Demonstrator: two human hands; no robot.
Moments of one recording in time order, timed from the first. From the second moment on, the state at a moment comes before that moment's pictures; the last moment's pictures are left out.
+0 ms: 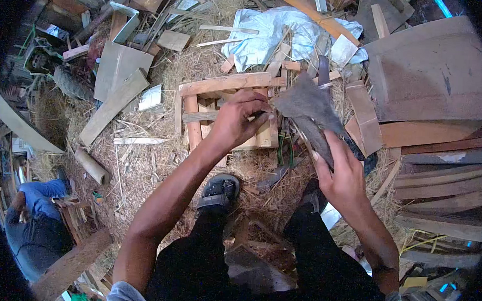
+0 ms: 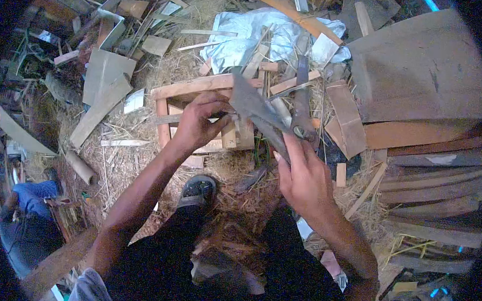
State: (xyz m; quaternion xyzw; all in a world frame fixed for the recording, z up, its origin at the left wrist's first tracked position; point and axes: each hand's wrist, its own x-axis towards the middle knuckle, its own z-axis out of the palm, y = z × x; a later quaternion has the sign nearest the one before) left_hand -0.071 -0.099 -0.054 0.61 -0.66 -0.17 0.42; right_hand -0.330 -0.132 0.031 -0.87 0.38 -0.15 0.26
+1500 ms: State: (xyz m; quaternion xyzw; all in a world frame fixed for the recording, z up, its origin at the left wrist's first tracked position) left_hand -0.060 -0.099 -0.049 0.59 -0.66 -0.23 0.41; right_hand -0.329 -0.136 0.035 -0.90 0.35 -0.08 0.27
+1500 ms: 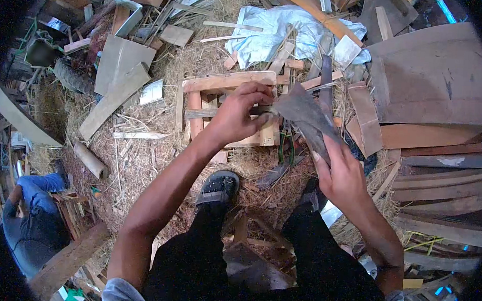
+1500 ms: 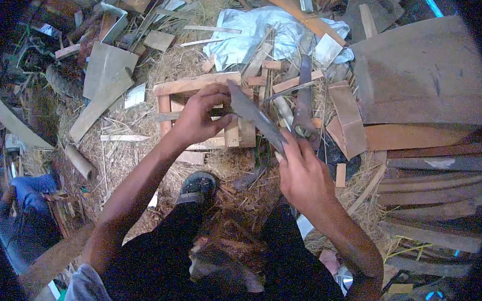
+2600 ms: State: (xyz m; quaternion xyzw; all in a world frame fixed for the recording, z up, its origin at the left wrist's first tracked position) left_hand -0.060 -0.100 -0.052 0.58 -0.68 -0.19 0.40; right_hand -0.319 -0.140 0.044 -0.91 0.35 -0.04 0.23
